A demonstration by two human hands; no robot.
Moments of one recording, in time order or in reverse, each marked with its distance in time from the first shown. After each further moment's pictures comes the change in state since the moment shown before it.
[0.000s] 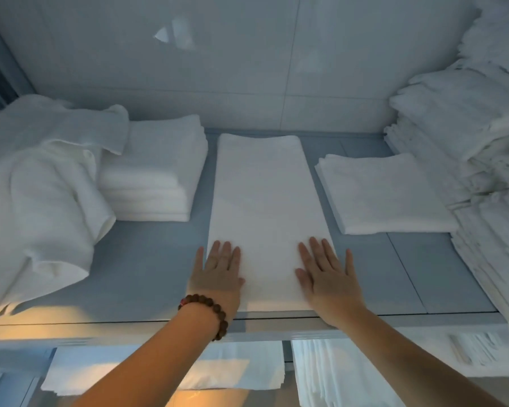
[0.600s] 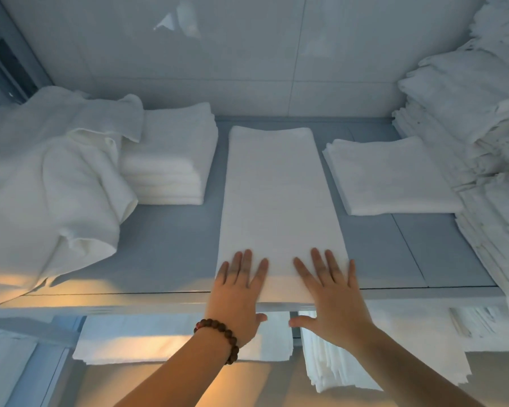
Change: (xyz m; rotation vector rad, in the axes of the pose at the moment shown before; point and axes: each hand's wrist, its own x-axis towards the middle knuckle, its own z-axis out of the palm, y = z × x) left_hand -0.060 0.016 0.032 -0.131 0.081 0.170; right_hand -0.067 -0.021 0.010 -0.034 0.027 -0.152
